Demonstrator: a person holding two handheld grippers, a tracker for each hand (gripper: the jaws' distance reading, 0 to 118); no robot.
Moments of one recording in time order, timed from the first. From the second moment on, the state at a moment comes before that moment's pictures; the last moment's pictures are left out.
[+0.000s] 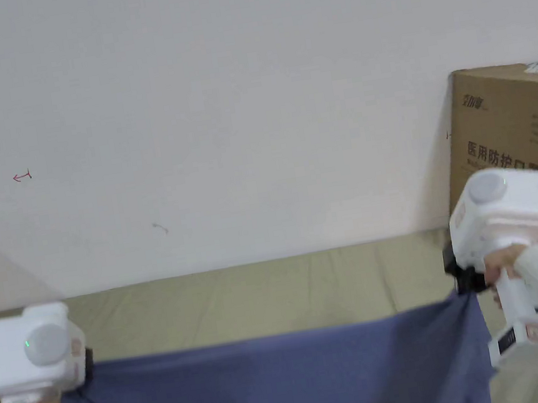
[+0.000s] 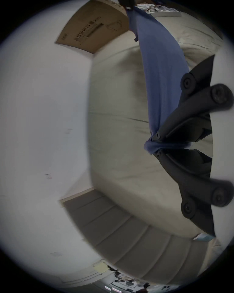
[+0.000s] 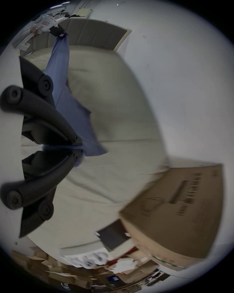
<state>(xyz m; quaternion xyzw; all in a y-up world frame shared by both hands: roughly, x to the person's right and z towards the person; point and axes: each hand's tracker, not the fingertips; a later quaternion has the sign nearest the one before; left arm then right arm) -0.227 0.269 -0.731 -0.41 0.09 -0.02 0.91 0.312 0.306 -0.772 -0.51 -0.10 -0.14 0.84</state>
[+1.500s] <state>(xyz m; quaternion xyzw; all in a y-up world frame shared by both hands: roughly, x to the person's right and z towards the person) -0.299 0.178 -0.279 -0.41 0.05 0.09 0.91 0.287 0.207 -0.297 -0.45 -0.02 -0.12 0.89</state>
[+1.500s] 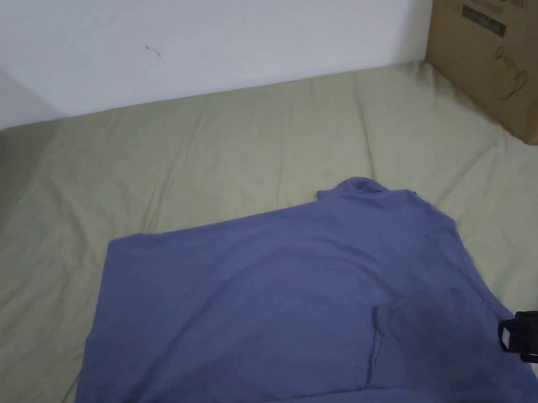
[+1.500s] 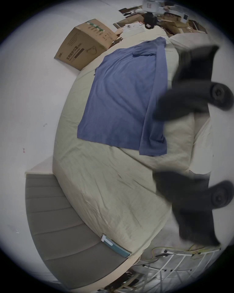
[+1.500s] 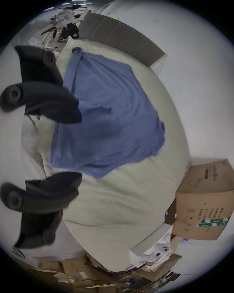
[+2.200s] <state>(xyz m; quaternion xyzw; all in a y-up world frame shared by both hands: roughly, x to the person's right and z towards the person) -0.312 0.101 -0.351 -0.46 0.08 0.20 0.86 0.279 0.150 -0.270 -0.51 -0.02 -0.19 0.84</state>
